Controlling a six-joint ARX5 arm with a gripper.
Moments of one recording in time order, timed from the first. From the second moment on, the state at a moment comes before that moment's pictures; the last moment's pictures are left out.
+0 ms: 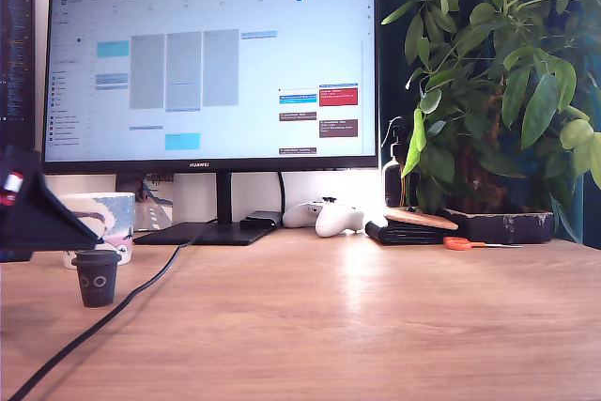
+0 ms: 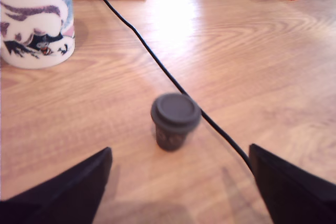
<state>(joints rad) -0.23 1.27 0.16 0.66 0.32 -0.07</state>
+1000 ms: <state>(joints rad) -0.27 1.50 0.29 0.65 0.33 -0.03</state>
